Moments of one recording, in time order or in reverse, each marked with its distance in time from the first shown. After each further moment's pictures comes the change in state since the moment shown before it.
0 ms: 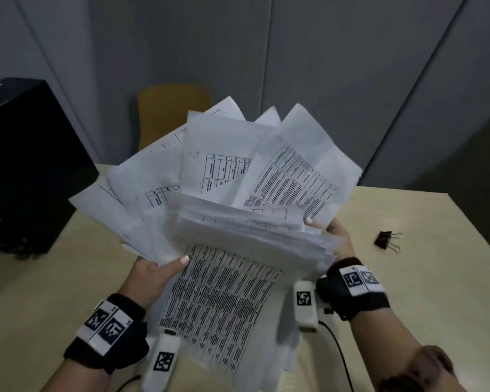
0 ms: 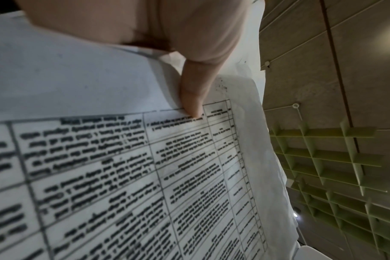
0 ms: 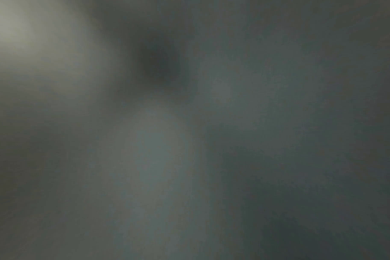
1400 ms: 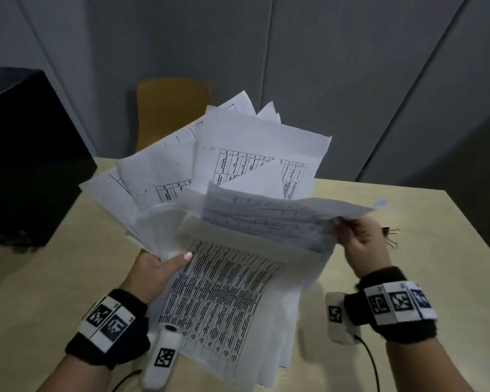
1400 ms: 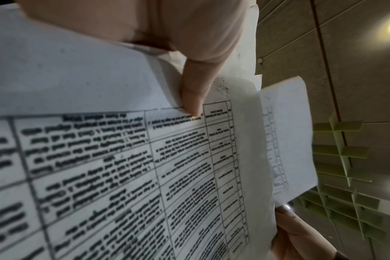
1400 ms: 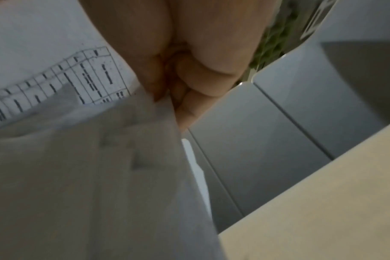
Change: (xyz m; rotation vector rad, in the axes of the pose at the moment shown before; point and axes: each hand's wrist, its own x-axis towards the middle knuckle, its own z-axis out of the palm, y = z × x) left_hand 0.015 -0.033 0.002 -0.057 -0.066 0.104; right_hand -0.022 -0.021 -0.036 -0.638 -0.135 -0.712
